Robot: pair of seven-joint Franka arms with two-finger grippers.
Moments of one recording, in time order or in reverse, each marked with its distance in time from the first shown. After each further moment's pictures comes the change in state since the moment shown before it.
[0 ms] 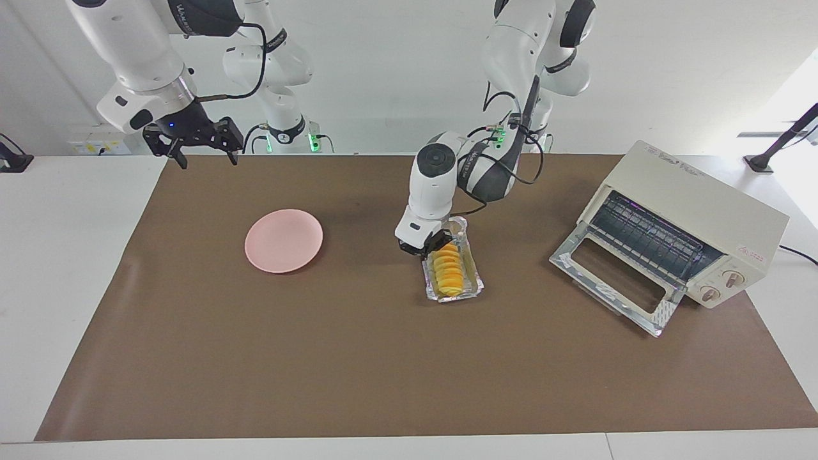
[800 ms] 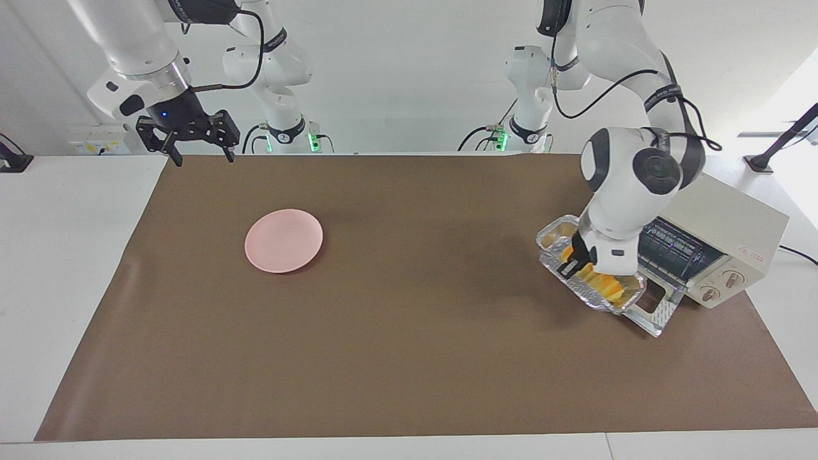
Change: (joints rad) left arm 0.404 -0.088 0.175 0.124 -0.021 -0.314 0.068; right arm -0.002 -0.013 0.000 0.010 0.018 0.016 0.002
